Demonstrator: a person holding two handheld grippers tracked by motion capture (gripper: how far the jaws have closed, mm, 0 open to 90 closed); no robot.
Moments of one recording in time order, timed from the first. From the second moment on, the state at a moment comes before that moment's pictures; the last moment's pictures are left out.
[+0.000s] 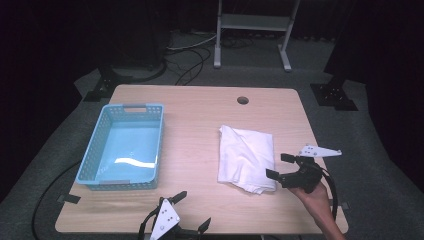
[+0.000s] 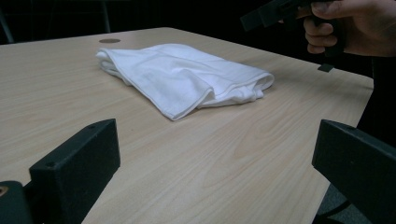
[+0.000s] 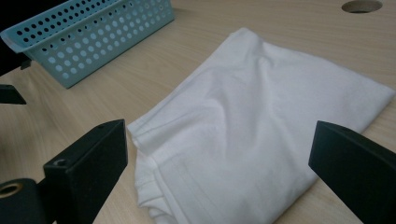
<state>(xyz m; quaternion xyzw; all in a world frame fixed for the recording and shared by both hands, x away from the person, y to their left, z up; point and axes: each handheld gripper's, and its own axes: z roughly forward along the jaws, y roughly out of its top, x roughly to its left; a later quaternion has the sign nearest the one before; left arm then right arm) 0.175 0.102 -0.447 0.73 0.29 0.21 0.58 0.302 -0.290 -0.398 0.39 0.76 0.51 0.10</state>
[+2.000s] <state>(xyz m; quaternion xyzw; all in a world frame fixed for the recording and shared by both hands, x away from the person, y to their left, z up) 0.174 0.104 -0.445 0.72 0.29 0.22 0.58 0.382 -0.224 -0.374 0.38 0.83 0.41 0.06</state>
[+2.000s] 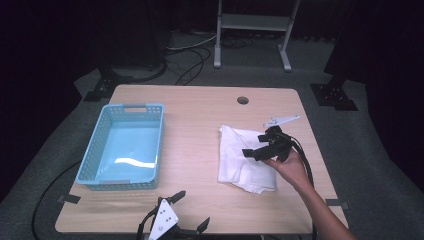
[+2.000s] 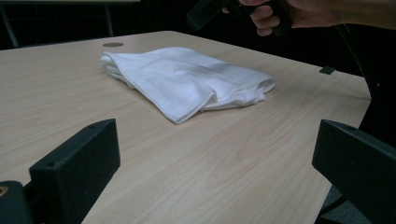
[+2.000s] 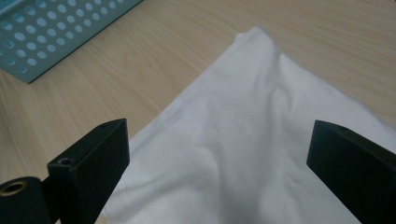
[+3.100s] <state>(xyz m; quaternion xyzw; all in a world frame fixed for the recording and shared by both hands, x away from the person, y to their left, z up) 0.175 0.105 -0.447 0.72 0.30 0.22 0.58 0.403 -0.212 -0.420 0.41 0.85 0.32 0.07</state>
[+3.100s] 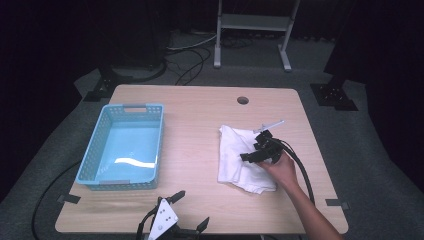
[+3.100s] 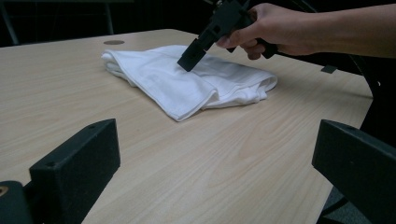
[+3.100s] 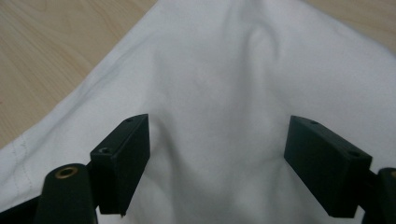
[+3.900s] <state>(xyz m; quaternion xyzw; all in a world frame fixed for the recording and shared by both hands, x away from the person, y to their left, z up) 0.178 0.104 -0.450 0.73 0.30 0.21 0.58 0.389 -0.198 -0.423 0.37 0.87 0.31 0.13</state>
